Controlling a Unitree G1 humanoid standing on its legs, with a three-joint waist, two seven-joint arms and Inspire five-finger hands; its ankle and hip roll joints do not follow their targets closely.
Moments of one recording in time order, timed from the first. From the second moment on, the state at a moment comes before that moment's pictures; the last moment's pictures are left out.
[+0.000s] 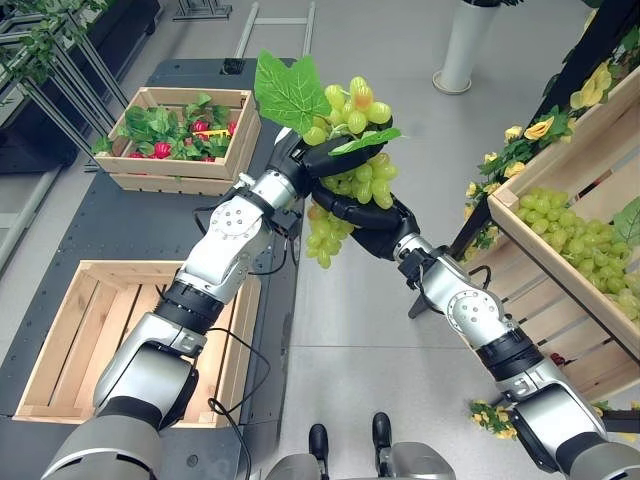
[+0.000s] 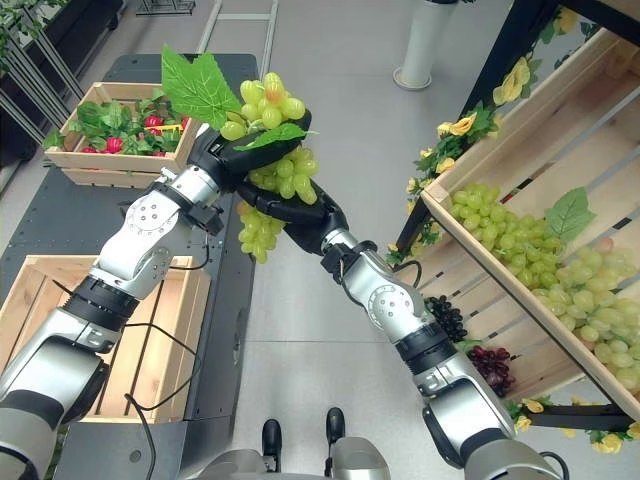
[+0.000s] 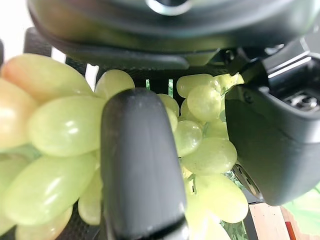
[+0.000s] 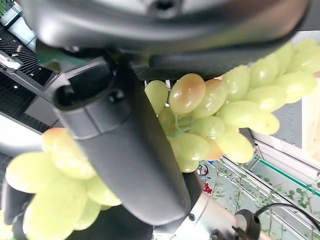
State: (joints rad) left arm -0.84 0.57 -0.42 0.31 -0.62 -0.09 -0.16; right arm -0.64 -0.34 0.41 0.20 1.27 0.15 0.02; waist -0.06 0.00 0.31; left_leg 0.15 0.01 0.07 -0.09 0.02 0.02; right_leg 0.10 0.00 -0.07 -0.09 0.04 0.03
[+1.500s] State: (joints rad) left arm -0.60 0.50 -0.28 0.65 -0.78 -0.10 -0.18; right arm -0.48 -0.33 0.39 0.35 1.11 0.08 -0.02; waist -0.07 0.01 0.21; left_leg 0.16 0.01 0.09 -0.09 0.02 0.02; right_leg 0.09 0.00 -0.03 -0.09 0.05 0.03
